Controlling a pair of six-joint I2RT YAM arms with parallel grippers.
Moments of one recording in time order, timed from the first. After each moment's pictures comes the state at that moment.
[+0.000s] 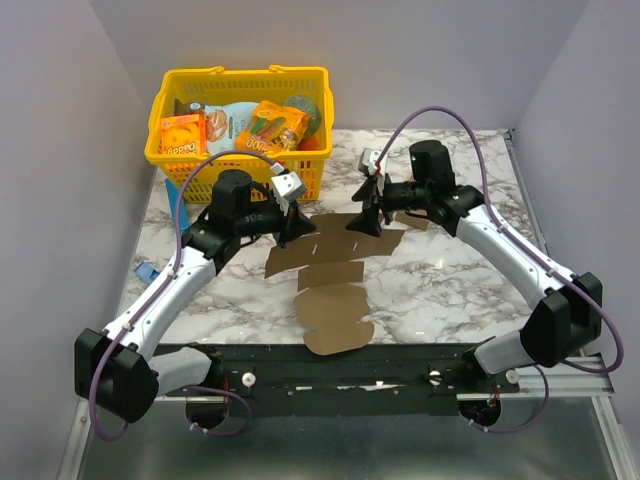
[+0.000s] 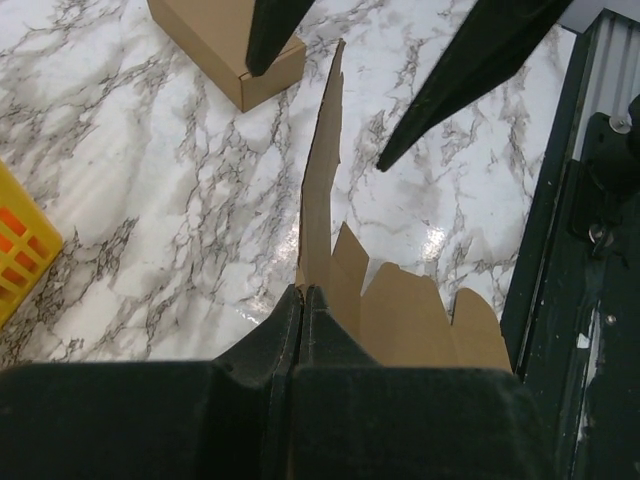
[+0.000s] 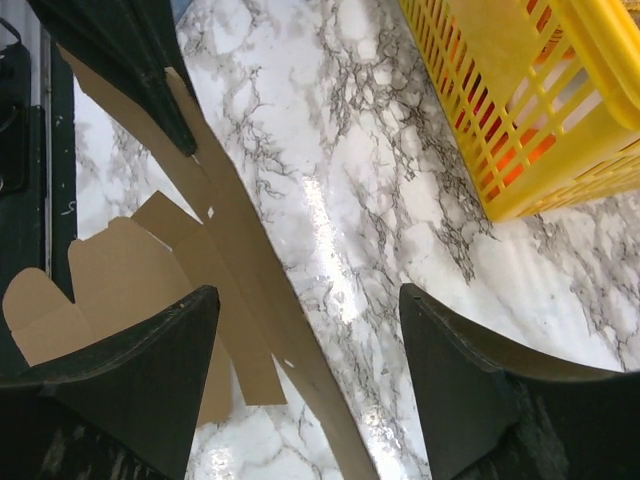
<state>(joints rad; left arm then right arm) -0.43 1.17 0.97 -0.20 0.73 0.13 0.48 1.44 1.26 -0.35 -0.79 -0.45</state>
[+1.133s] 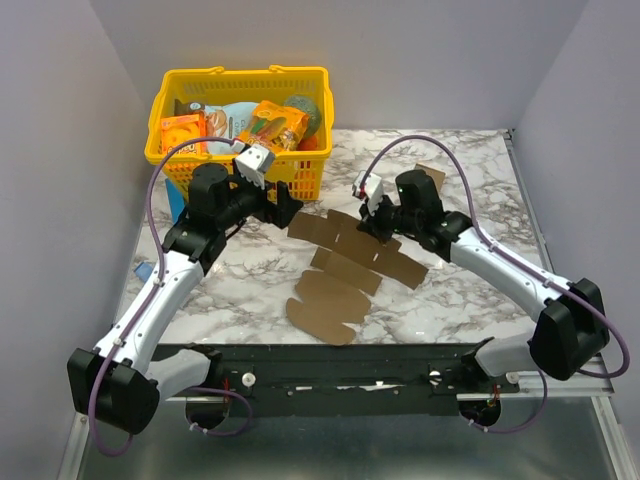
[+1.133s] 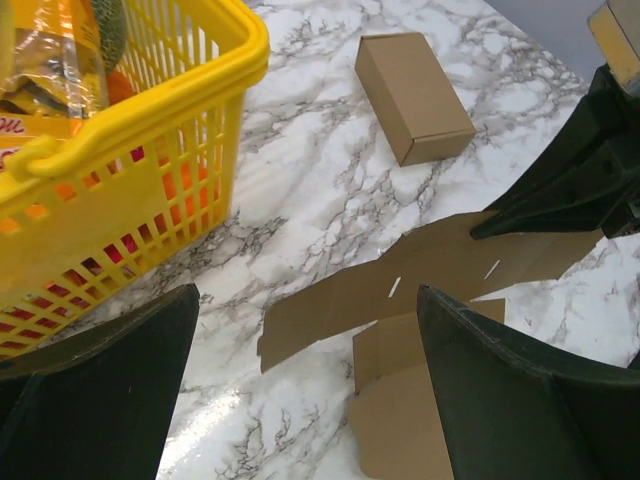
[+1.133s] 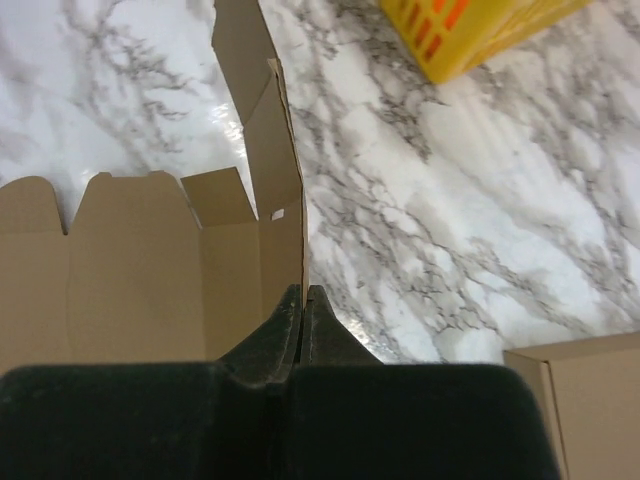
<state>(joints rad) -0.33 1.11 1.00 -0.15 0.42 -0.05 0.58 1.39 1.06 -0.26 -0.39 -0.36</state>
